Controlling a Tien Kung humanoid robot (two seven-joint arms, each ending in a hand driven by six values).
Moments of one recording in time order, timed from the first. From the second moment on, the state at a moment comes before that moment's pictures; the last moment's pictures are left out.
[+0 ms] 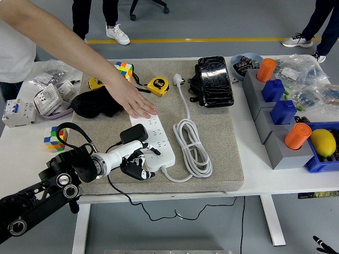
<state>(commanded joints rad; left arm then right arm) -0.39 0.34 -0.74 -1.52 1.38 -0.11 0.52 0.08 -0.28 0.73 0.36 -0.37 -0.09 0.03</state>
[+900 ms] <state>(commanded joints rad) -0.39 0.34 -0.75 -1.53 1.38 -0.11 0.52 0.08 -0.28 0.73 0.36 -0.38 -0.09 0.03</state>
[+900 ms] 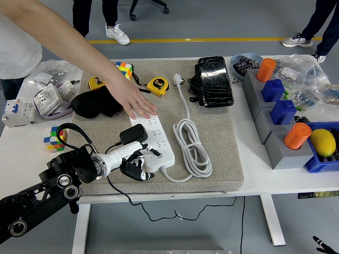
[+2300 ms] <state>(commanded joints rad) -0.31 0.35 -0.78 -1.44 0.86 0.37 -0.27 0.09 -0.29 0.71 0.36 -0.37 -0.09 0.03</state>
